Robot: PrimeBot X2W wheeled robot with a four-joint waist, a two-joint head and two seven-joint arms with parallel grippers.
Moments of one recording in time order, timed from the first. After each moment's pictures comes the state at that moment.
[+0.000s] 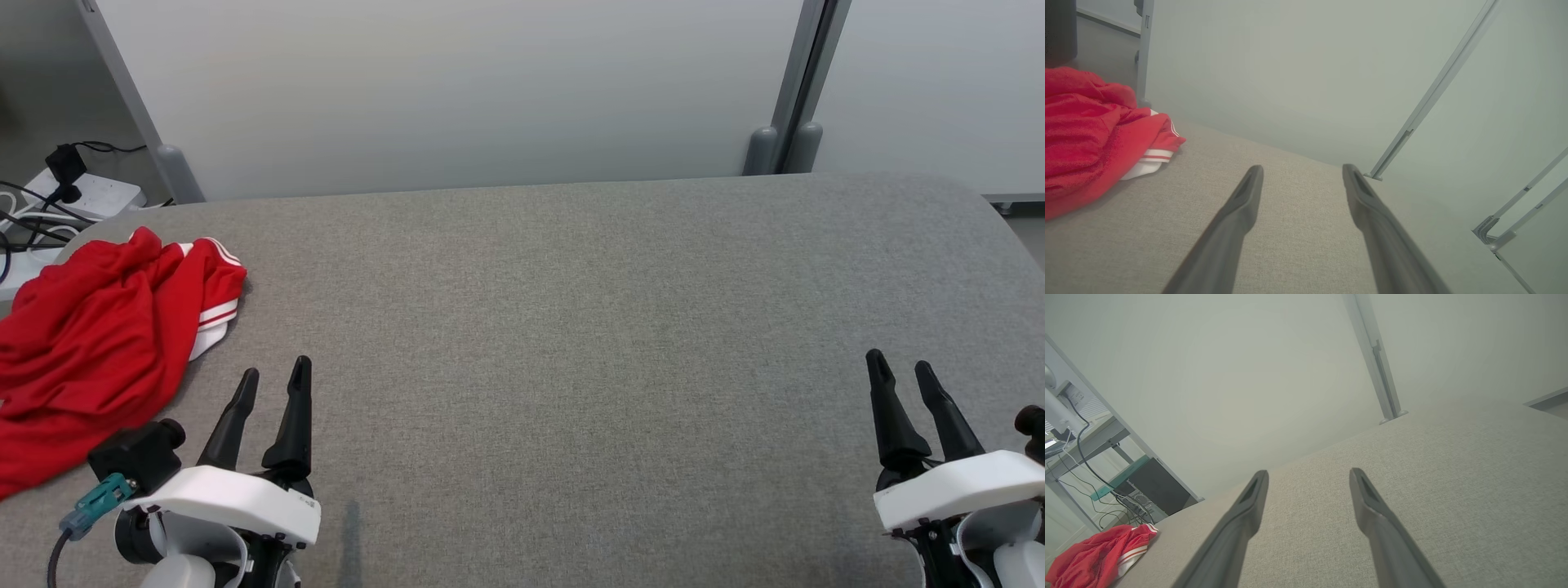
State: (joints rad) left arm -0.11 0.17 -0.14 0.21 -0.70 0.00 -0.11; right arm -0.12 -0.16 0.03 0.25 0.67 0.13 -0.10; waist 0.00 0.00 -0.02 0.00
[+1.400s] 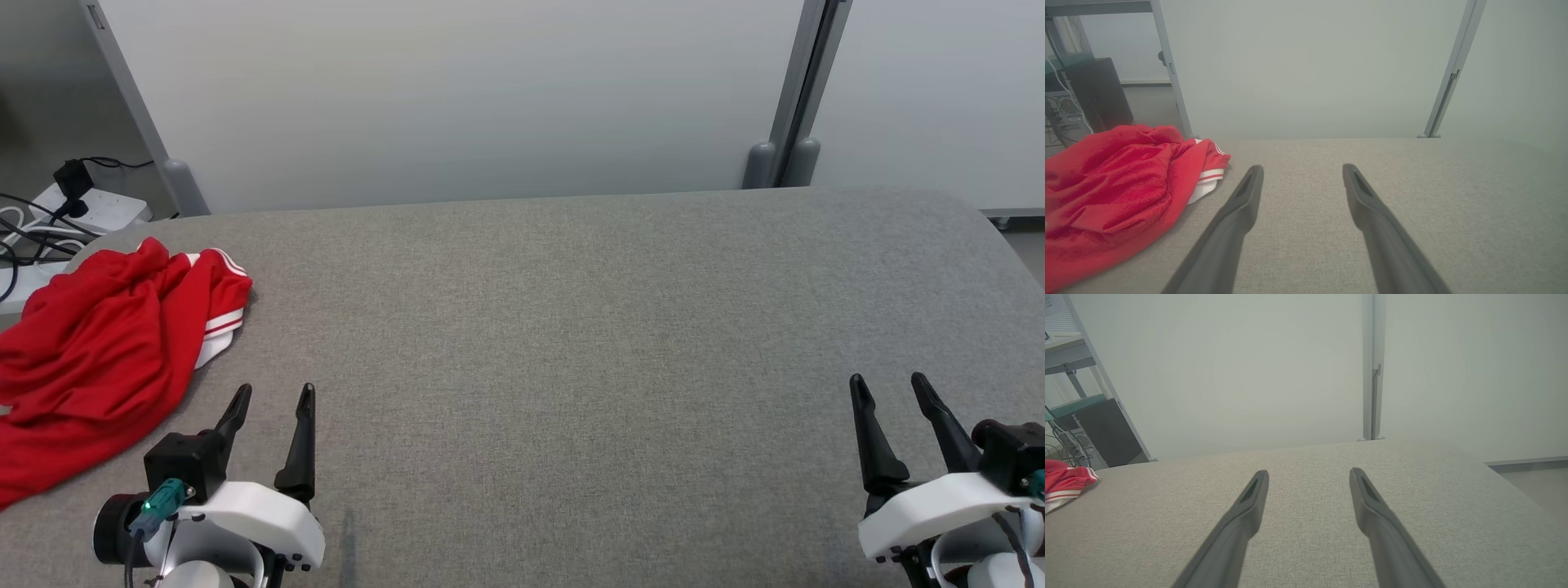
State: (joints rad) left arm -0.12 0.21 -0.20 0.31 -0.38 0.08 -0.15; right arm -0.11 -0.16 0.03 0.31 0.33 0.13 -0.17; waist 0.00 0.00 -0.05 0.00
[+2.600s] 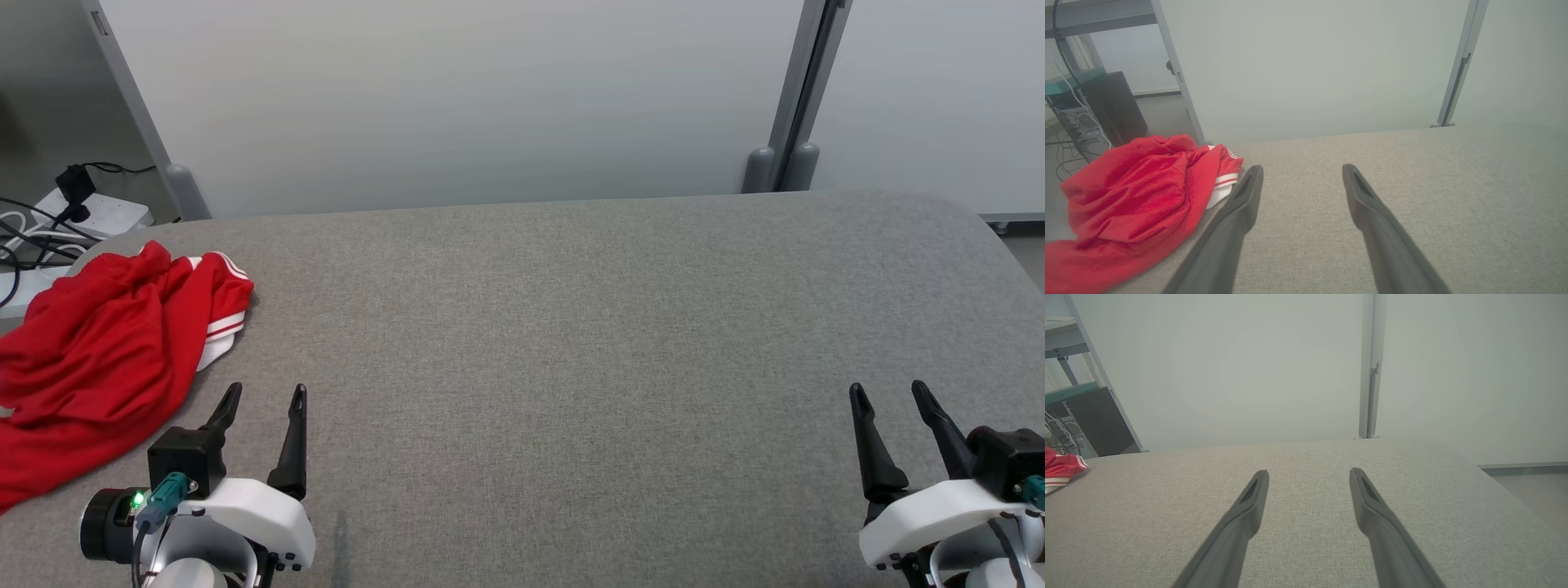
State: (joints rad) left arm -0.13 0.24 -0.21 0.30 -0.33 0.11 -0.13; right arm -0.11 -0.16 0.03 0.34 0.28 0.13 -0.19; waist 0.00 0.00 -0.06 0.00
